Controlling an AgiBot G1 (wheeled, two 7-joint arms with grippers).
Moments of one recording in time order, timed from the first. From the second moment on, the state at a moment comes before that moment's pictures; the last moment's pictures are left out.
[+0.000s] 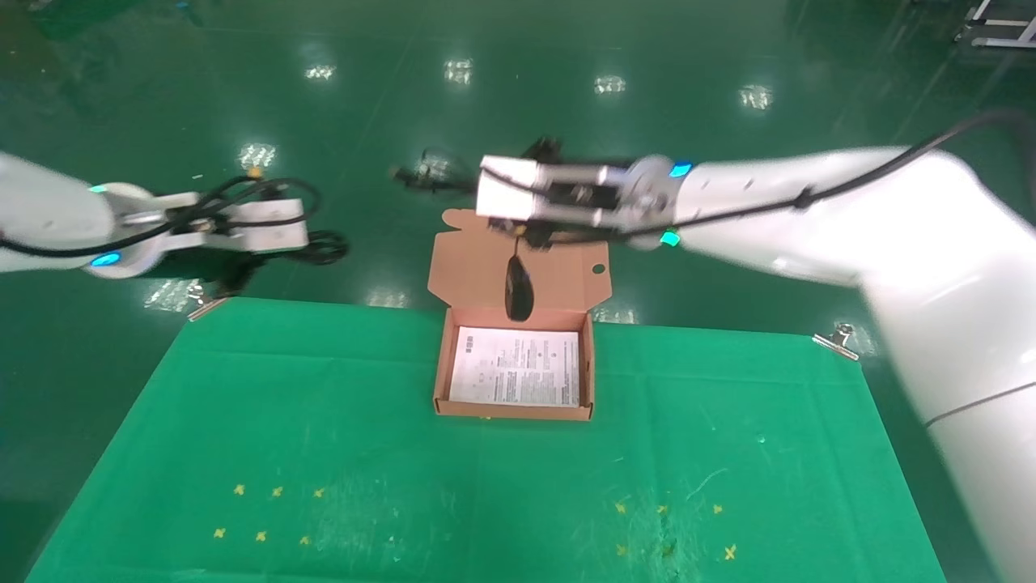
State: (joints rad) left arm -1.76 0.96 1.00 -1.17 2.34 1.14 -0.66; right arm 1.65 -1.34 -0.63 0.79 -1.86 -0.80 -0.15
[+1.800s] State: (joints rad) left arm -1.60 1.23 1.02 -0.93 2.23 0.76 -0.48; right arm 1.59 -1.03 -1.03 0.89 -1.68 -0.53 0.27
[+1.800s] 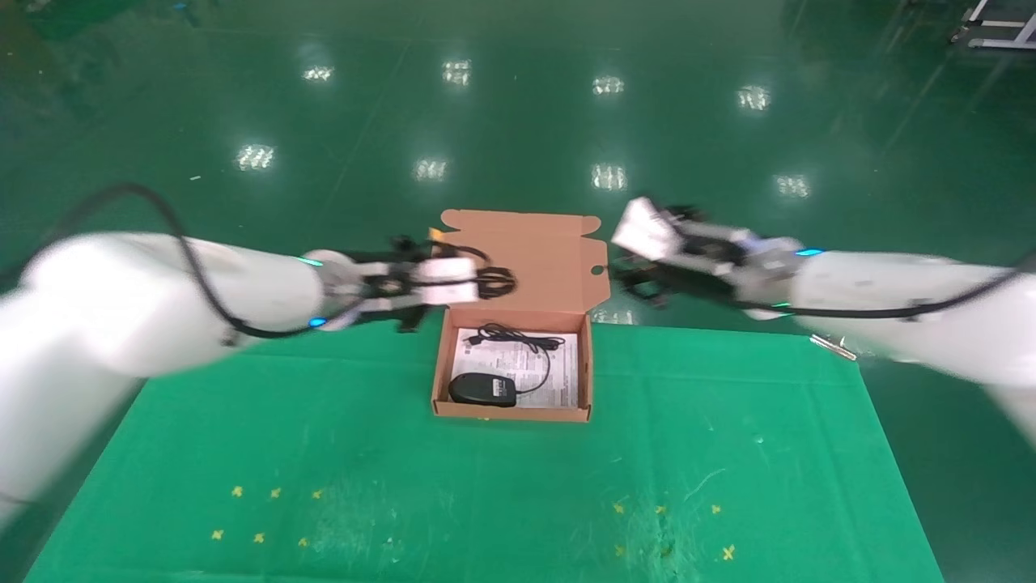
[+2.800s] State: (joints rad) left arm -1.61 1.35 1.09 -0.69 1.99 0.47 -0.23; right arm 1.66 -0.78 -1.02 1.20 -1.86 -0.57 0.50
